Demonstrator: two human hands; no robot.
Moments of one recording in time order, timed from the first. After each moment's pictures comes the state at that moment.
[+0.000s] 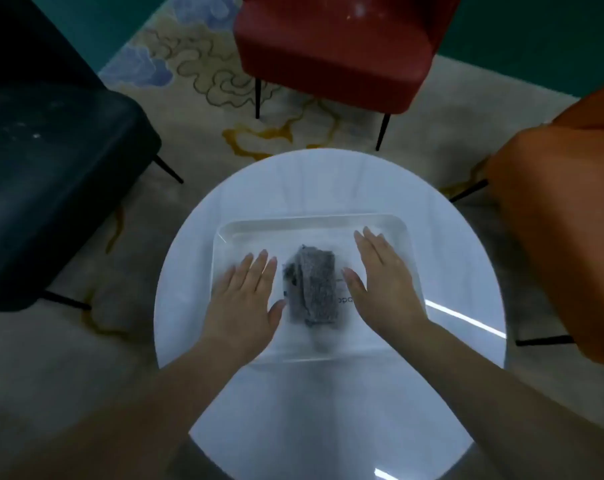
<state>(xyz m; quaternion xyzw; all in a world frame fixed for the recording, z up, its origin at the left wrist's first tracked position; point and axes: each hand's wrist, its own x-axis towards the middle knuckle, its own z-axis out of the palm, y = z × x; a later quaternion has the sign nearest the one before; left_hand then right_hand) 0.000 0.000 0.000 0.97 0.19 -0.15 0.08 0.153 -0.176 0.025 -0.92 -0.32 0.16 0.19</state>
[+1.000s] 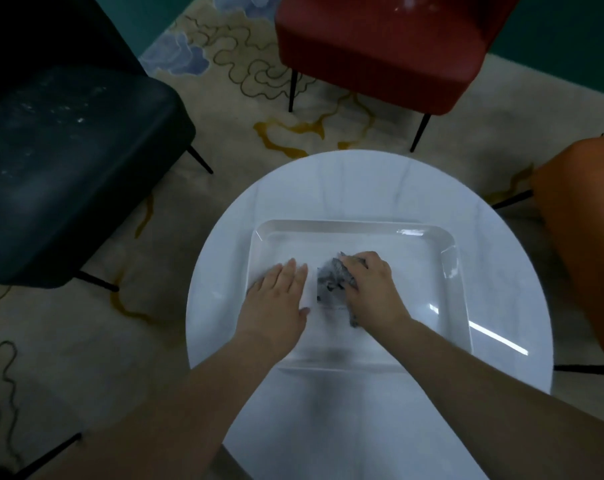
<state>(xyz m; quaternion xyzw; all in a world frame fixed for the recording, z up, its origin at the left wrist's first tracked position) 0.008 0.011 -0.010 0.95 0.21 -0.19 0.12 0.146 -0.118 -0.020 -0.88 -0.35 0.23 0.21</state>
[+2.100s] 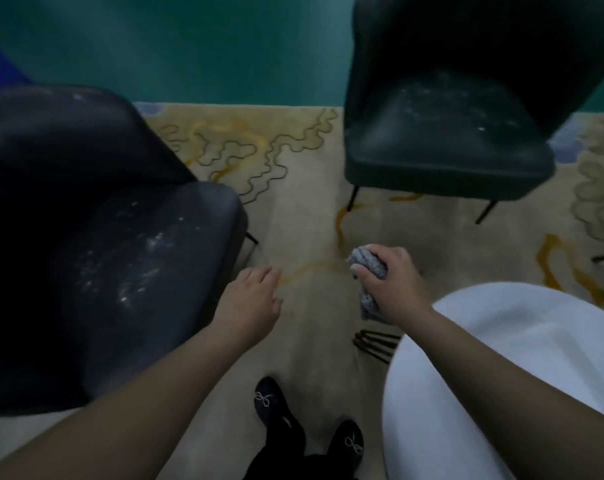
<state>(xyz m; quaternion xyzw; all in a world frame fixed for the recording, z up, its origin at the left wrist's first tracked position) -0.401 -0.058 0.129 0.65 0.74 -0.06 0.18 -0.168 0.032 0.131 -0.59 -0.69 0.39 0.17</state>
